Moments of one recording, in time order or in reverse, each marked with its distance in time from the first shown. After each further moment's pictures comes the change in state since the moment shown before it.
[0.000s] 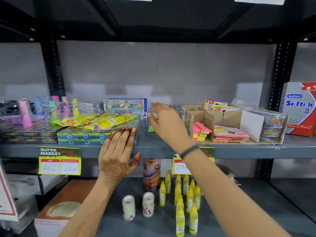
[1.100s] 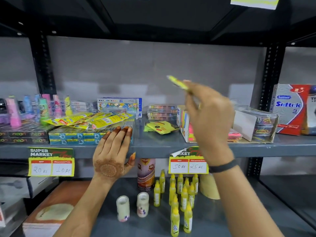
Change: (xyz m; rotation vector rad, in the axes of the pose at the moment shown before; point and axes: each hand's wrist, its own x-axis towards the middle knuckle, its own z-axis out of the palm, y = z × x) left_hand -0.001 0.000 0.001 -0.020 0.013 0.007; right_hand -0.036 0.002 -0.080 -0.148 0.720 -0.050
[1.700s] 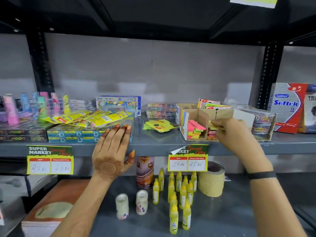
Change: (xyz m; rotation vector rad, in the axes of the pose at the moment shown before) left_hand 0.000 -0.001 0.001 0.007 -0.009 -0.003; right_hand -0.026 0.080 -0.028 -0.286 -0.849 0.361
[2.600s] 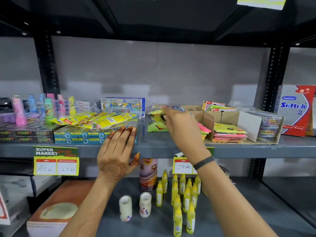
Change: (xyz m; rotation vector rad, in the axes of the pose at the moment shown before) left_hand -0.001 -0.001 0.001 -0.018 0.001 -0.006; right_hand 0.018 -0.105 0.044 0.014 0.287 -0.455
